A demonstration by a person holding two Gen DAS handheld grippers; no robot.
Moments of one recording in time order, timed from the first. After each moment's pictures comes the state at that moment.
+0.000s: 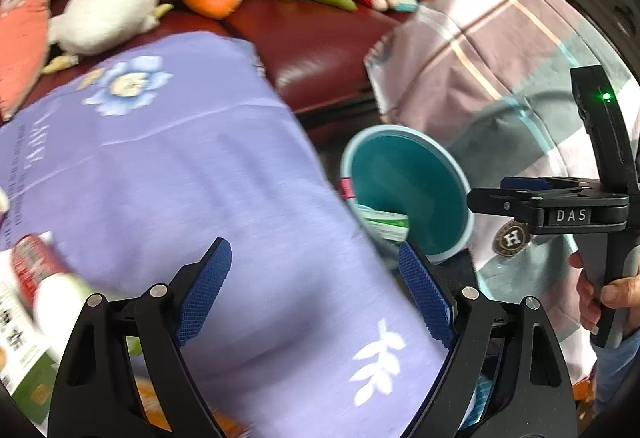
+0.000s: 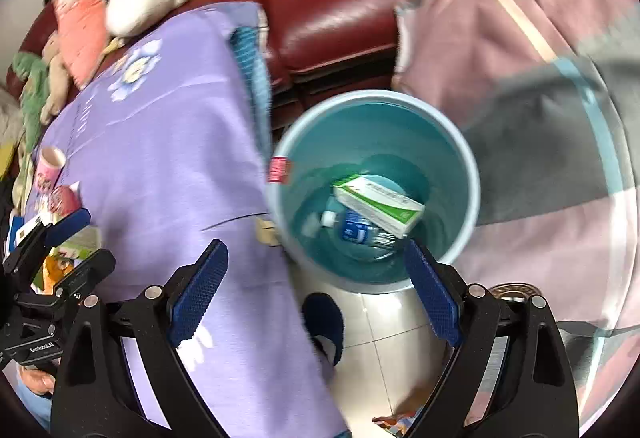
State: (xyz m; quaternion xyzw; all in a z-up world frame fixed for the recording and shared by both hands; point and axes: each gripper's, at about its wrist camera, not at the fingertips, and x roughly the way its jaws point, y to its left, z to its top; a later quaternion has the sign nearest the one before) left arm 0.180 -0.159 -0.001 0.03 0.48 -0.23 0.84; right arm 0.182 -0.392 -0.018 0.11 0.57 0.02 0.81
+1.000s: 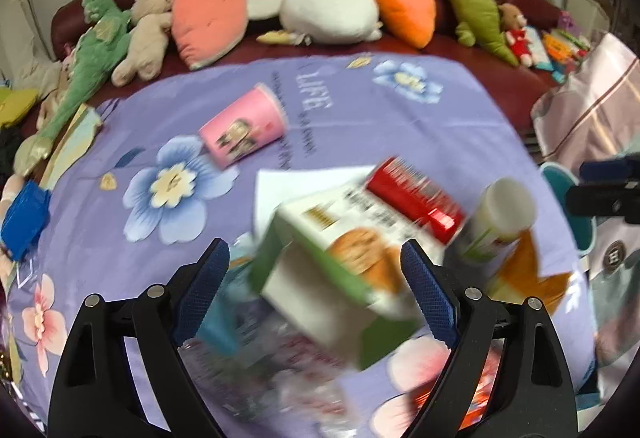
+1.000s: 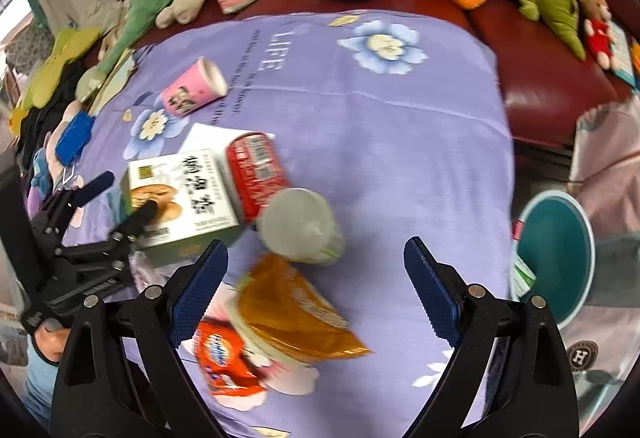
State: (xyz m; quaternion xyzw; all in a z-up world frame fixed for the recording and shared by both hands) left arm 0.136 0.122 0.016 0.02 0.45 -0.01 0.89; right arm 0.182 -0.094 0.049 -0.01 0.55 0.19 0.81
